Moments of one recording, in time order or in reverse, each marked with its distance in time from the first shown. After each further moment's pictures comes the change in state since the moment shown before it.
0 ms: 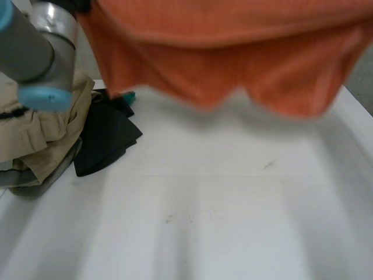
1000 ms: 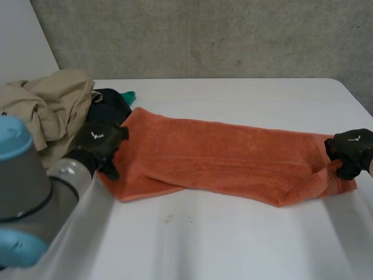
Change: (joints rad) left arm -0.024 0.357 -0.997 -0.132 0.081 -0.123; right arm -0.041 0.016 0.621 0.219 -0.084 -0.129; left_hand -0.695 -0.780 -0.778 -0.786 -0.730; right_hand 0.000 0.000 0.000 0.000 0.005
